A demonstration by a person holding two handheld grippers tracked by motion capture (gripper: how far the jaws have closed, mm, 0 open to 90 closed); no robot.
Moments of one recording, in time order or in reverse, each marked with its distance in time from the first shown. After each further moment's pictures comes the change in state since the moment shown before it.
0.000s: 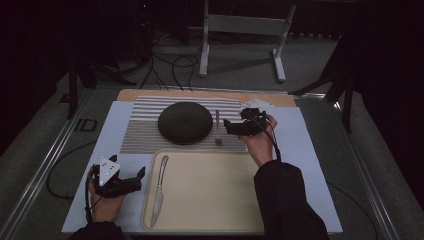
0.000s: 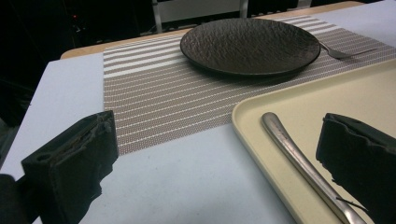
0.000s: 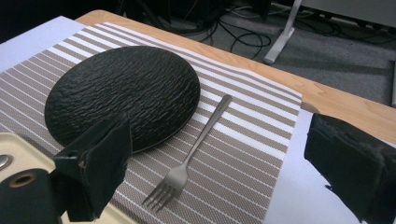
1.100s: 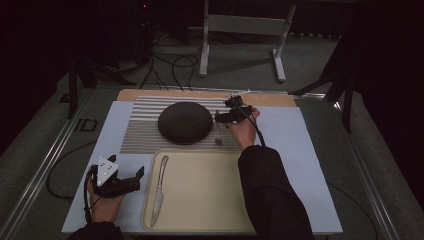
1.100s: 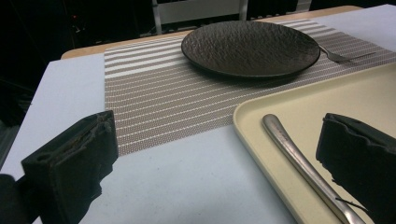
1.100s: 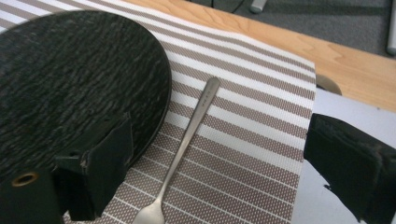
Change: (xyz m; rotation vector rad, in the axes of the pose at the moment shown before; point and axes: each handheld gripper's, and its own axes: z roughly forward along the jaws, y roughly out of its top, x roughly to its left) left arm 0.003 -0.001 -0.001 -0.008 -0.004 -0.013; right arm -0.009 0.010 0.093 0.212 -0.086 0.080
